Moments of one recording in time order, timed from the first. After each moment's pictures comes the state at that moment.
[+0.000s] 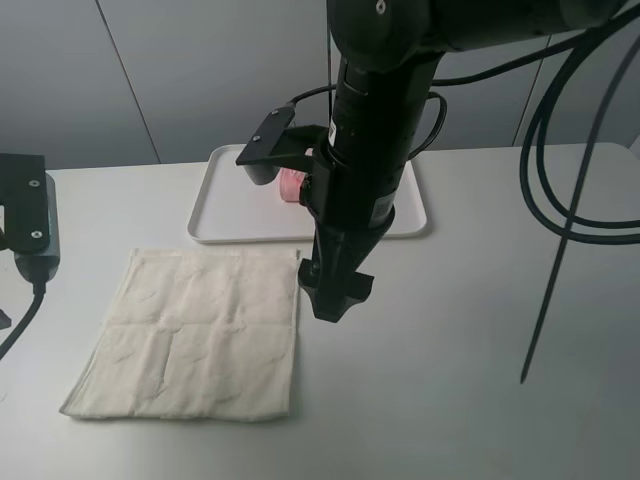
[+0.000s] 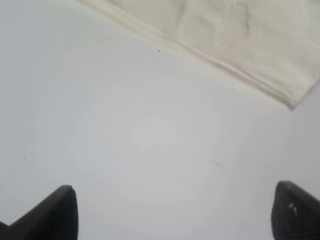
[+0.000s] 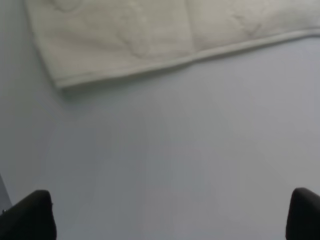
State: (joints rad) left arm -0.32 1.23 -0.75 0.28 0.99 0.74; right arm 0.84 1.81 -1.29 0.10 1.07 -0.54
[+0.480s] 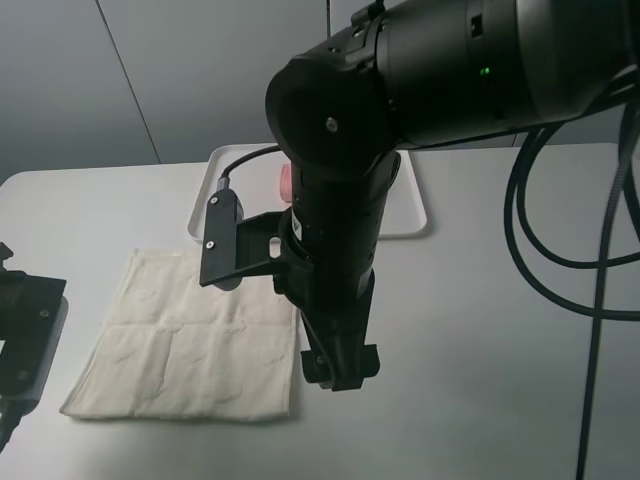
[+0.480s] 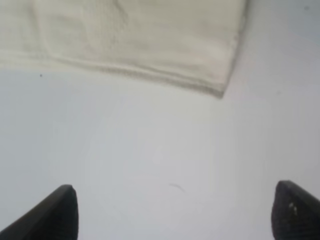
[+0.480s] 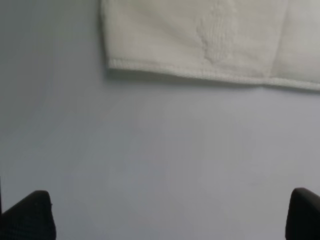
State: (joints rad) left arm -0.32 1.23 -0.48 0.28 0.74 0.94; right arm 1.00 1.81 -1.21 -0.01 0.99 -0.65
